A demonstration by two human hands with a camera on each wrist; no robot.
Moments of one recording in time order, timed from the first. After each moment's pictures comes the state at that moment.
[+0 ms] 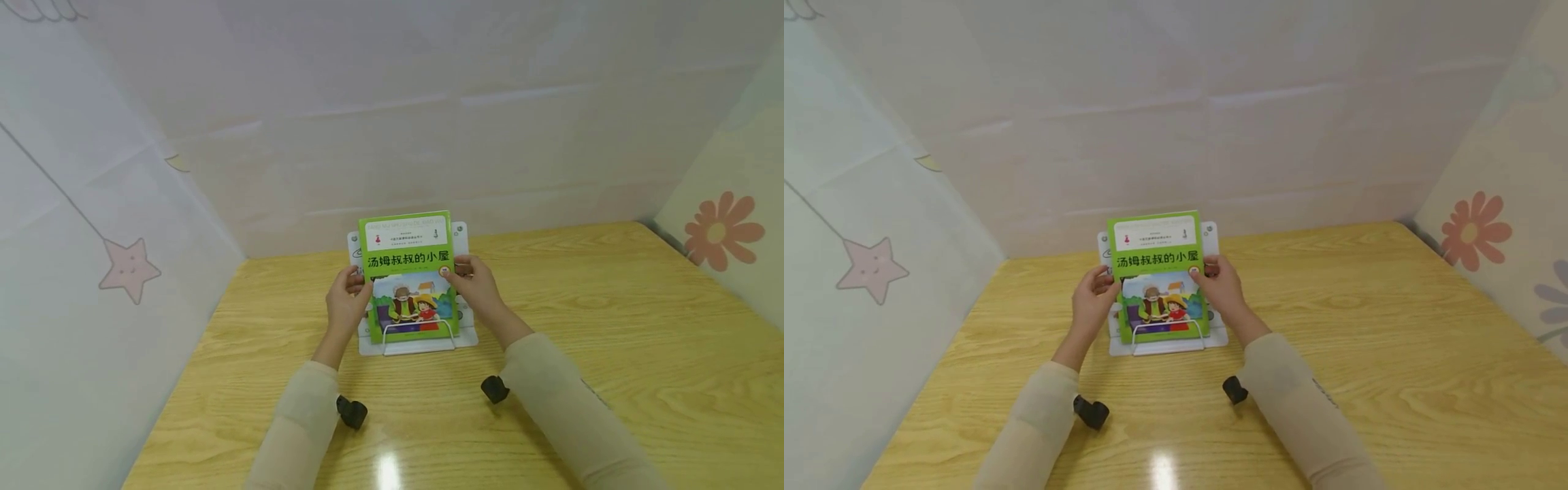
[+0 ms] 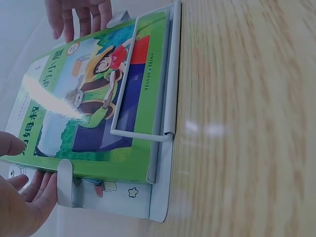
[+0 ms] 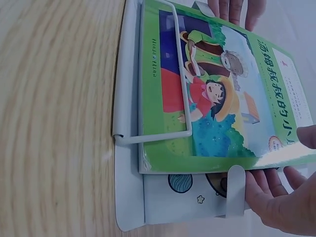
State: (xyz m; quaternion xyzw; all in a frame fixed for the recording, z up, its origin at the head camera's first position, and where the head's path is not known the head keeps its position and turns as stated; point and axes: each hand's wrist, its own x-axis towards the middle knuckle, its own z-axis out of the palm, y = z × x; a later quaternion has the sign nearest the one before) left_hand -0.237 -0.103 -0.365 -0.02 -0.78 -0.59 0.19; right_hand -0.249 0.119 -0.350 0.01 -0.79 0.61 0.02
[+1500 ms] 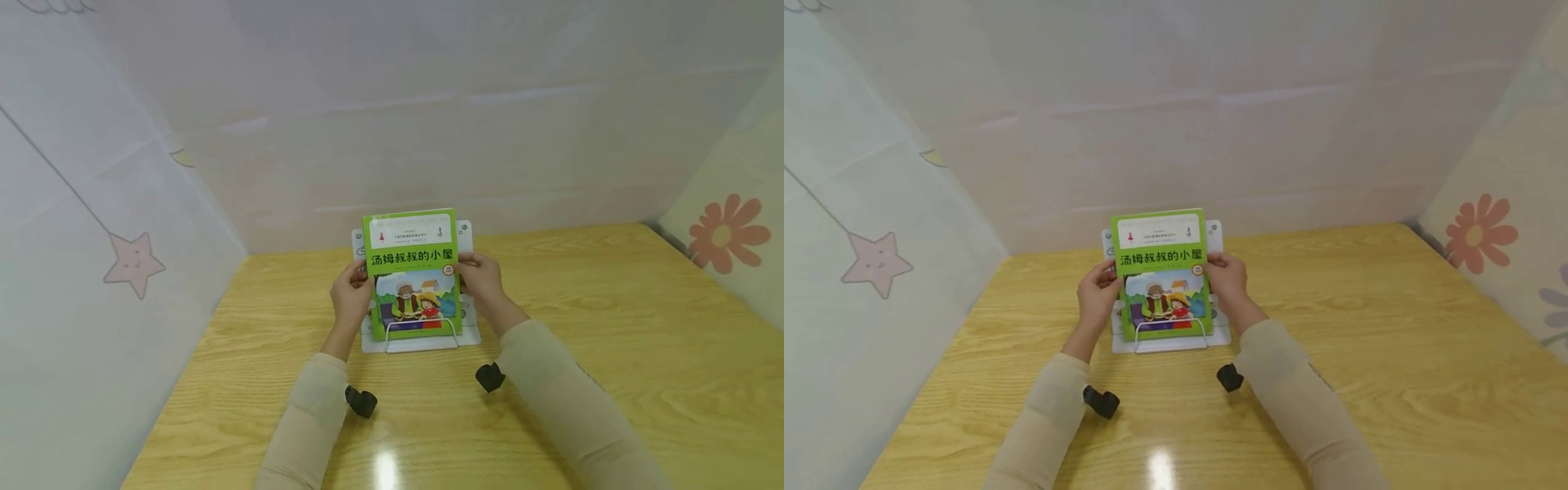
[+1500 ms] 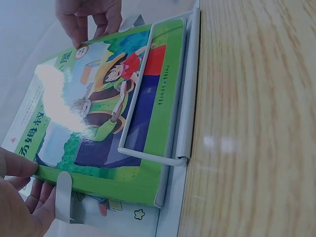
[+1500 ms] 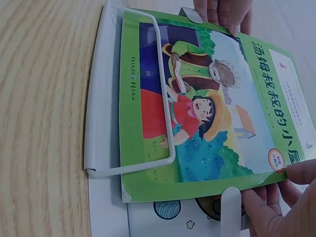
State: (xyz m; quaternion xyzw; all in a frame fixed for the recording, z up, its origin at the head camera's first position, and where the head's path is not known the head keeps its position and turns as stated) left_hand -0.245 -0.093 -0.358 0.05 -0.78 -0.59 0.21; right_hand -0.260 0.112 -0.336 -0.14 -0.70 0.70 -0.01
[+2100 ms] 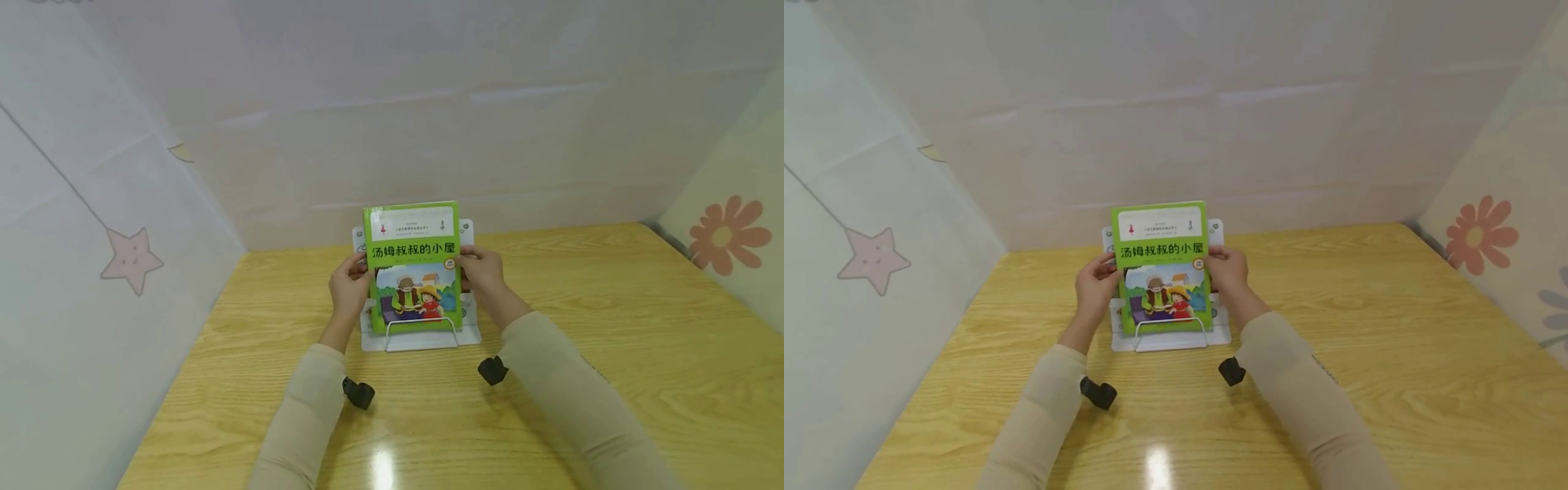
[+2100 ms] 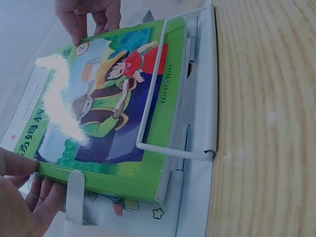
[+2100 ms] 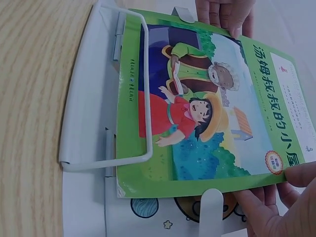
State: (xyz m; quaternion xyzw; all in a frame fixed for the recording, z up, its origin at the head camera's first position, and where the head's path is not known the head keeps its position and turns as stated) left_hand -0.252 -0.092 -0.351 0.05 -0.77 -0.61 0.19; right_hand -0.260 0.116 -0.324 -0.14 -0.70 0.70 -0.02
